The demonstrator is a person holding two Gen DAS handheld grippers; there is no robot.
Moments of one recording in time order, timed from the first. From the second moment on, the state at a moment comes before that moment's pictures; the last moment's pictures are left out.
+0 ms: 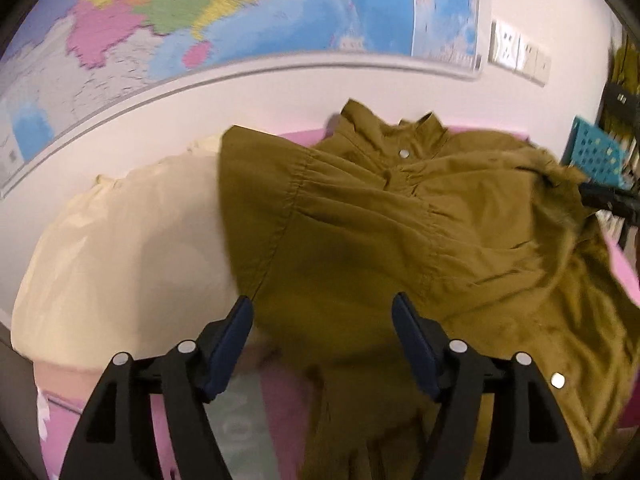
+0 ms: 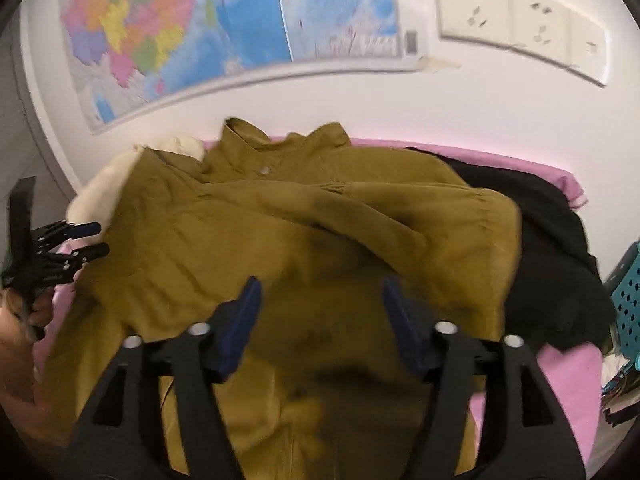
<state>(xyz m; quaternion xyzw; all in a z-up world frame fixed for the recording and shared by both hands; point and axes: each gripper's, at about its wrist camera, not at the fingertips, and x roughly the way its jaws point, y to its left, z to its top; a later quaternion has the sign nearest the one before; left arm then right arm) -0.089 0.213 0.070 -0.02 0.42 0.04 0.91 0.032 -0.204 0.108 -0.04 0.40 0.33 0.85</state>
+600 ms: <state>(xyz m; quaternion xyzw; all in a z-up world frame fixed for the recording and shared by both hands) -0.209 0.200 0.029 -0.14 0.50 -0.05 0.86 -0.058 -0.359 0.061 0.12 0.49 0.28 0.82</state>
